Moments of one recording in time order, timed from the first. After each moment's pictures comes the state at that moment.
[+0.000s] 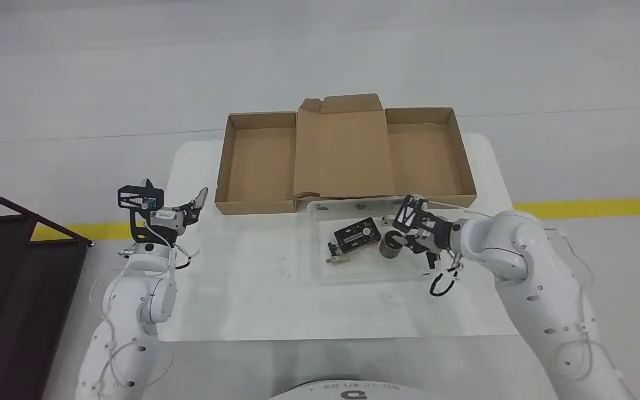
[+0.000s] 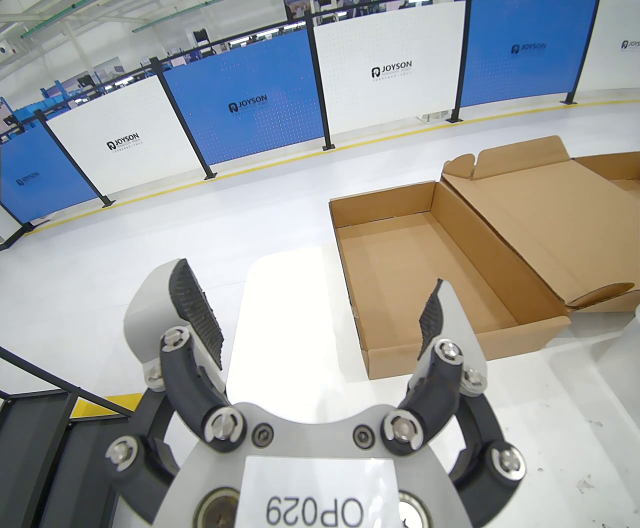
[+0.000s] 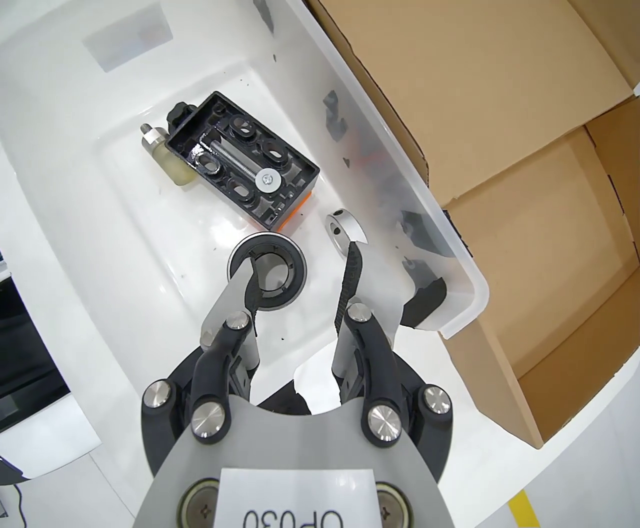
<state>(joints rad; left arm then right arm) 1.73 -1.15 -1.60 -1.80 1.33 0.00 0.00 -1.48 -1.06 1.40 -1.83 -1.07 -0.75 0.90</state>
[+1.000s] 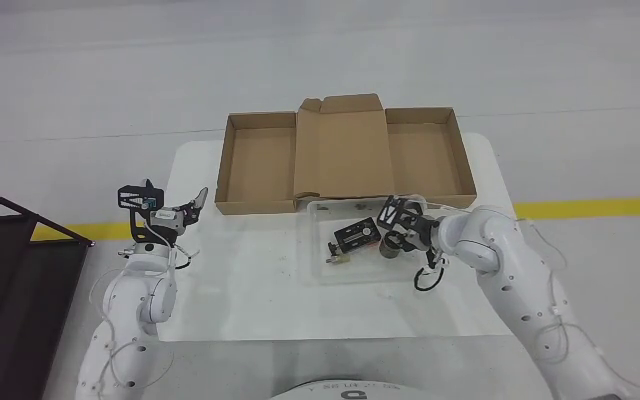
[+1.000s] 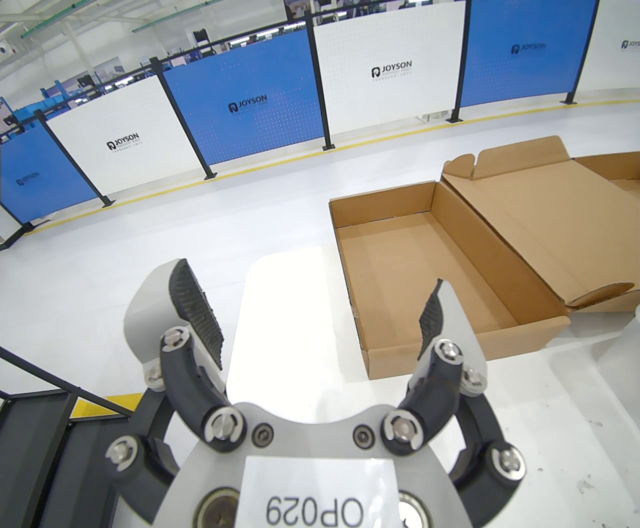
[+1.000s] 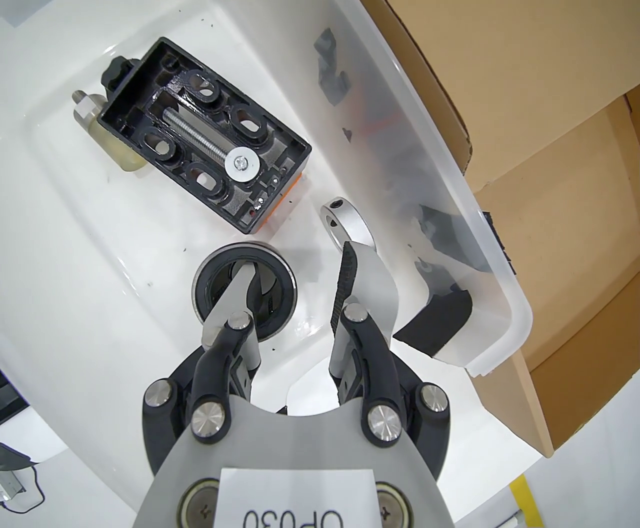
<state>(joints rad) 1.73 -1.15 -1.60 -1.80 1.33 0.00 0.00 -1.37 -1.06 1.23 -1.74 -1.13 -0.62 0.97</state>
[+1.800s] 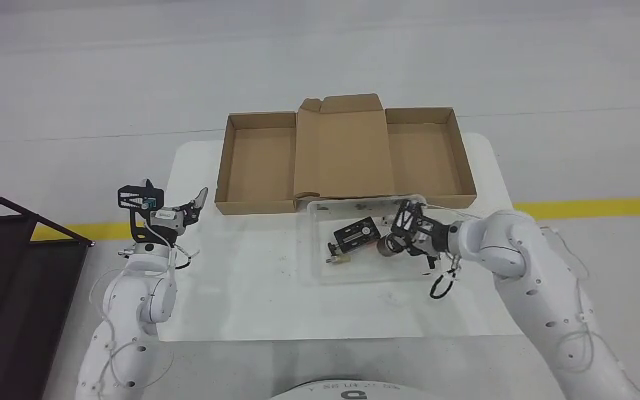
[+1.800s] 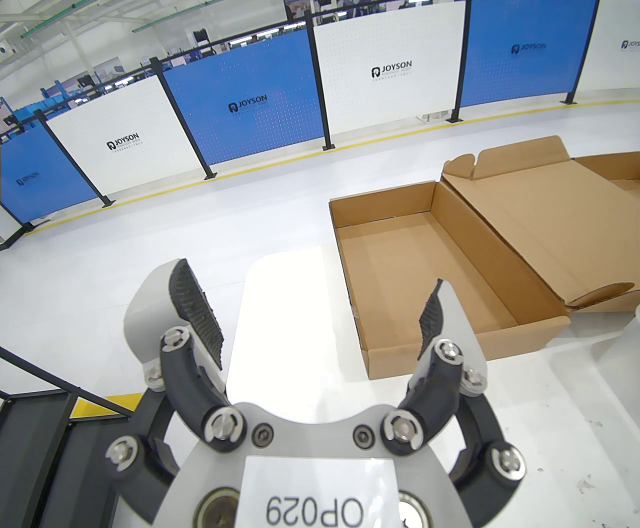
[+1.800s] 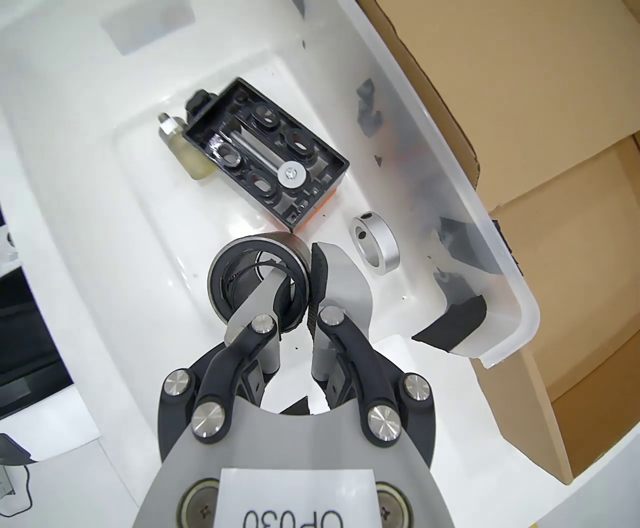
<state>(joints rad) 1.73 -1.15 -1.60 -1.80 1.33 0.00 0.00 -1.47 -1.01 1.38 -1.77 -0.95 -0.84 0.82</state>
